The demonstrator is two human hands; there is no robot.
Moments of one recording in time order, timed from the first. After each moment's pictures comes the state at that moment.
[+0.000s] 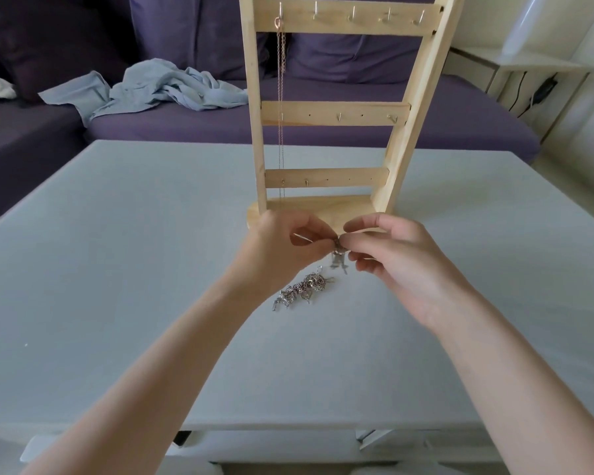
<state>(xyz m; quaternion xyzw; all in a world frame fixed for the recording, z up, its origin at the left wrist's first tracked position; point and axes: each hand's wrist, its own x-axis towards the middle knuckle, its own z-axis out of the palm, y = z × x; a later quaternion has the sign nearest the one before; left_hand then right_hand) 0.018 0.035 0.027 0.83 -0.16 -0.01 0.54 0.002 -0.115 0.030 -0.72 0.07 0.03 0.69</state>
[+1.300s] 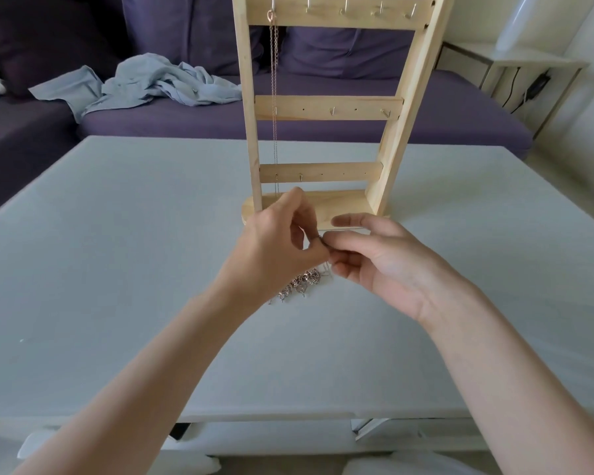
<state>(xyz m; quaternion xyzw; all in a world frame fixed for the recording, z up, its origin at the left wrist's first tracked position) 0.013 0.034 0.018 0.85 -0.22 0.13 0.47 -0.002 -0.106 0.034 -0.59 0.09 0.13 0.79</state>
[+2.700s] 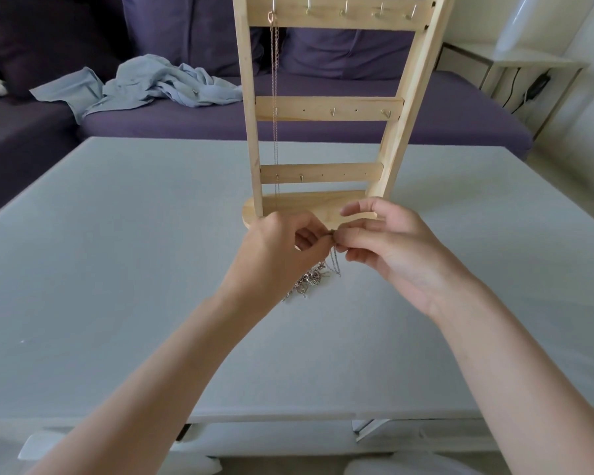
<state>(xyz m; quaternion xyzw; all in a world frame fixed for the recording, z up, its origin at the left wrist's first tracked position) 0.011 0.031 0.016 0.87 -0.19 0.11 0.44 -0.002 -0.118 0.037 -0.69 0.01 0.05 0.72</state>
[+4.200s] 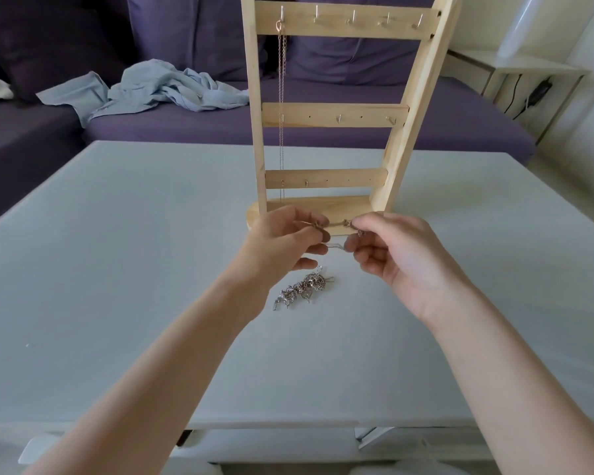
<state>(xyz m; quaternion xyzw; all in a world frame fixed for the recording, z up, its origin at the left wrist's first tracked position) 0.012 0.034 0.031 0.71 -0.04 -0.10 0.69 0.002 -0.110 0.040 -0.67 0.11 0.04 0.73</state>
